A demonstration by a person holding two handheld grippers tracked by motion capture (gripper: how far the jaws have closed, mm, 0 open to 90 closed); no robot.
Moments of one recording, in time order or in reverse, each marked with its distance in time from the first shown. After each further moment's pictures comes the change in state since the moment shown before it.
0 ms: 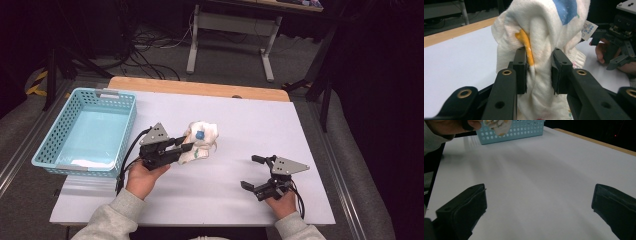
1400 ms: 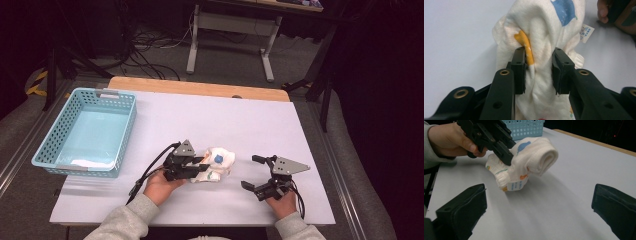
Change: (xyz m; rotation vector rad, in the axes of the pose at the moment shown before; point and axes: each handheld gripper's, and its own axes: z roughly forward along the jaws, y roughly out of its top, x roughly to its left) left arm -0.018 -0.034 0.064 0.251 -0.098 0.031; right arm 0.000 0.000 -0.001 -0.007 -0.002 0.006
